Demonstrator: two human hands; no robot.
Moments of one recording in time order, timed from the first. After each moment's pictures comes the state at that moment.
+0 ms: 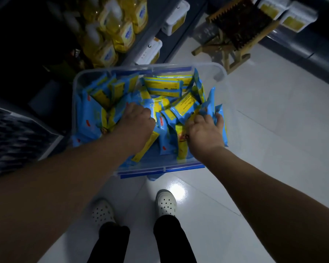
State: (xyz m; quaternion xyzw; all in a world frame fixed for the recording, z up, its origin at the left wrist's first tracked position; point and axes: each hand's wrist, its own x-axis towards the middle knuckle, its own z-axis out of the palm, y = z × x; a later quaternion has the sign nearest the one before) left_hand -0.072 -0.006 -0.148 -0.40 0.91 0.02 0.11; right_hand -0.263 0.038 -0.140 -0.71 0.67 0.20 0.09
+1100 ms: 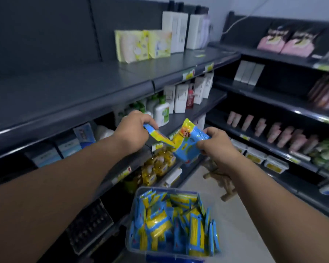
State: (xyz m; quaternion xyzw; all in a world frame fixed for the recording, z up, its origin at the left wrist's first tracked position) left_hand 0.011 0.002 0.317 -0.63 0.69 0.17 -0.32; right_hand -0.216 -0.012 0.288 -0.56 0.63 -0.38 0.38
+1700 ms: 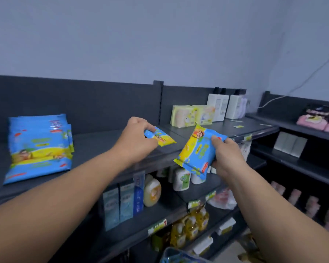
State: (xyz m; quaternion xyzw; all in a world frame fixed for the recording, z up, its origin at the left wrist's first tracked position) left_hand 0.116 0.081 0.450 -0.64 0.60 0.06 -0.48; right_hand -0.092 -0.011 0.431 -0.45 0.42 -0.56 0.55
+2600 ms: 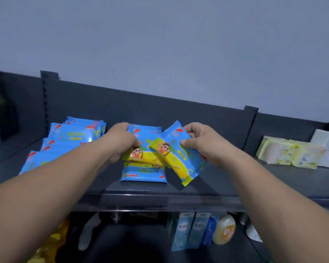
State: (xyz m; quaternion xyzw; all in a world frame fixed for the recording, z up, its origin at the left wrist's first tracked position) left_hand 0.326 0.215 0.470 -0.70 0.25 0.17 -0.65; right_hand 0.172 0.053 0.495 -0.84 0.18 -0.22 0.46
